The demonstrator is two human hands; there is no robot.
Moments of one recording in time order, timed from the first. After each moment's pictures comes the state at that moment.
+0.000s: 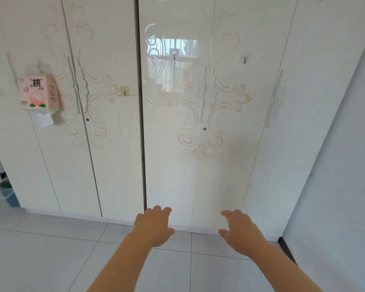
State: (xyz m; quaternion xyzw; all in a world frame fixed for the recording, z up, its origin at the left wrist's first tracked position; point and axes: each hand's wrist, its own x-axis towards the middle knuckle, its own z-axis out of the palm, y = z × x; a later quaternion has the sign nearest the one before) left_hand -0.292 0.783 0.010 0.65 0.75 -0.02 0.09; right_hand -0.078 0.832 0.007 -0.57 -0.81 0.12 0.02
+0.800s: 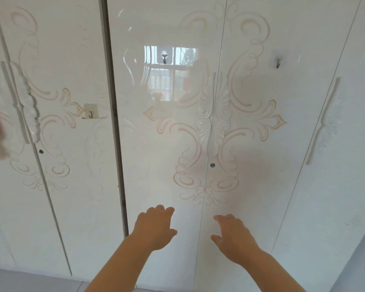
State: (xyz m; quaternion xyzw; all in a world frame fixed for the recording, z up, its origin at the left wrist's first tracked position) left_hand -0.383 1.165 0.042 0.67 0.74 0.01 0.04; right_hand -0.190 1.210 0.025 -0.56 -0.82 0.10 0.05
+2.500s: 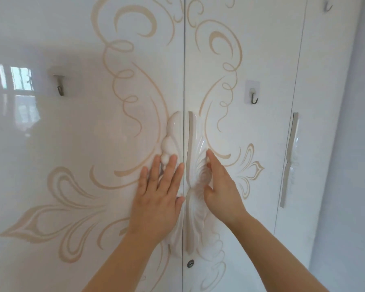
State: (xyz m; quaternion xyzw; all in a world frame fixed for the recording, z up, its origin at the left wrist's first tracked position) left_hand -0.418 1.573 0.143 0.76 0.39 0.36 -0.38; right_hand -0.259 1.525 0.172 -0.57 -0.67 -0.03 0.49
